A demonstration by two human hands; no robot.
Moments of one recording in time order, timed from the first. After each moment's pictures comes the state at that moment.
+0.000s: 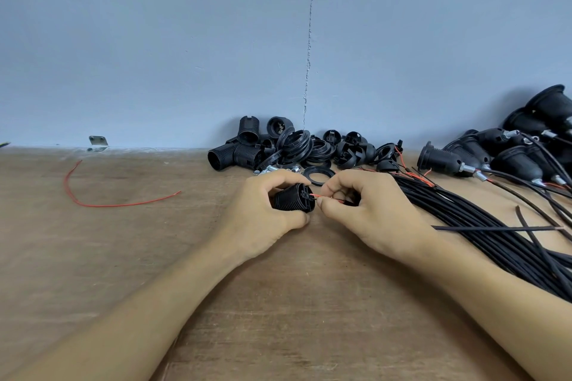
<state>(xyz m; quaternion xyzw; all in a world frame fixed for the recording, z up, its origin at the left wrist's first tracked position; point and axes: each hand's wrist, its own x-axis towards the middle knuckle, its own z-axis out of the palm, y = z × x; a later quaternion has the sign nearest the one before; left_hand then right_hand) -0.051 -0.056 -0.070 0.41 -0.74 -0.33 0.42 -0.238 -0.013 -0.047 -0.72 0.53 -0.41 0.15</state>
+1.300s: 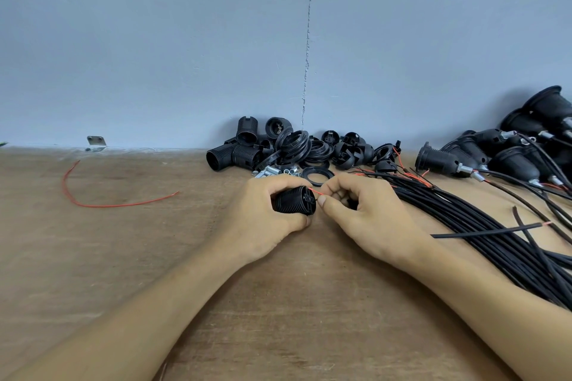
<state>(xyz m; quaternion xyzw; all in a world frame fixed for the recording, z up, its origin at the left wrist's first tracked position) -0.052 -0.055 -0.071 0.40 -0.76 -0.31 0.41 -0.236 -0.015 -0.055 -0.72 0.54 -0.42 0.17</state>
